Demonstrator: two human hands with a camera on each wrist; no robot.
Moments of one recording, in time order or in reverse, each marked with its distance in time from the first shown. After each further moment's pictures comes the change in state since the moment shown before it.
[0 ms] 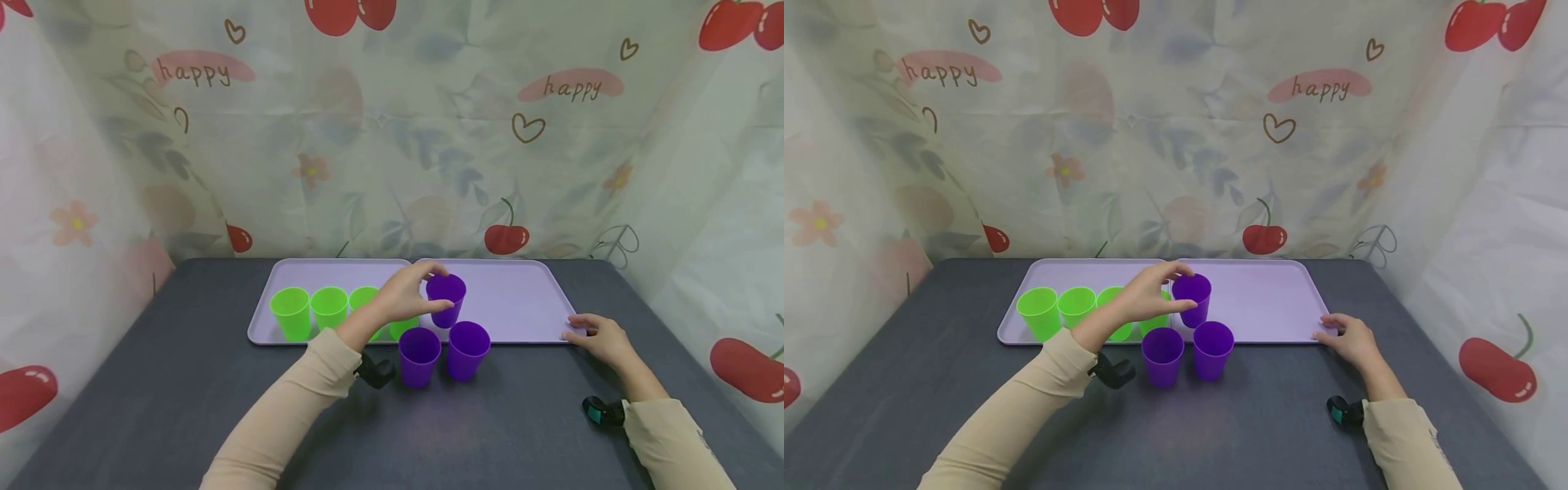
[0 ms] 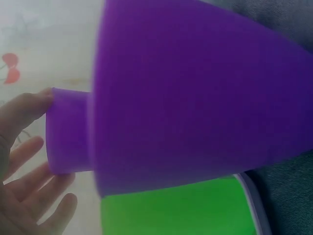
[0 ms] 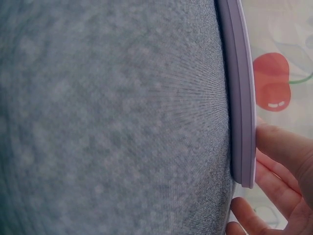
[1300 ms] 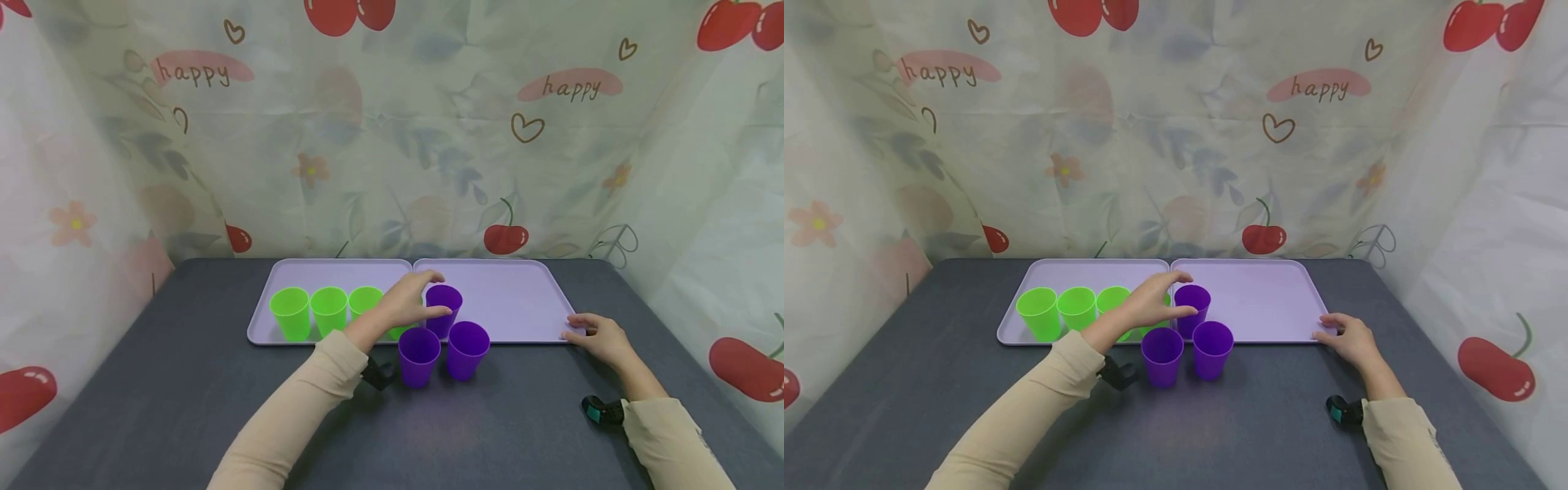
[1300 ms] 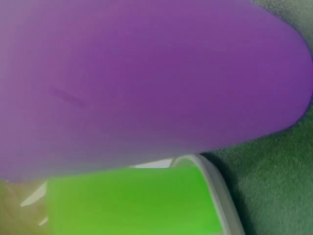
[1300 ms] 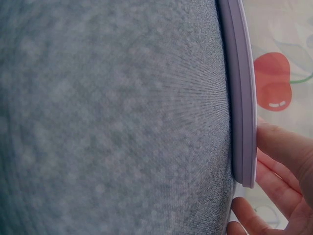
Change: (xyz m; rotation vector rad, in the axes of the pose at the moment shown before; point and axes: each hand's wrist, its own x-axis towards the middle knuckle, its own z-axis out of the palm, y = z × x) left_hand 0.003 -0.014 0.018 0.088 -0.042 -0.007; right_hand 0.001 0.003 0.002 -0.005 0.010 -0.005
